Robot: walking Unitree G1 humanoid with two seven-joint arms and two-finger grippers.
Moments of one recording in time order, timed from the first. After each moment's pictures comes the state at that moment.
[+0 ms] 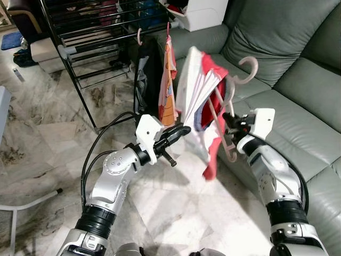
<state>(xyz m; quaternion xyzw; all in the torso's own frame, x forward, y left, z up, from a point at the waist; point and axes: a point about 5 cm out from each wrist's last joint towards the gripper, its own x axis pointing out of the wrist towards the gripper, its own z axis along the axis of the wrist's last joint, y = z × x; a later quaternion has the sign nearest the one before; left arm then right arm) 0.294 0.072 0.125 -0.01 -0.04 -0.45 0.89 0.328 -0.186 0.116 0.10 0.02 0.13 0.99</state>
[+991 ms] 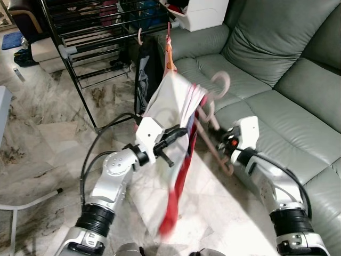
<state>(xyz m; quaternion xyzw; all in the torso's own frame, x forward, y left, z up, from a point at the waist) 0.299 0.081 0.117 0.03 -0.04 -0.43 0.90 0.311 -0.175 0.106 0.04 0.07 0.23 0.97</state>
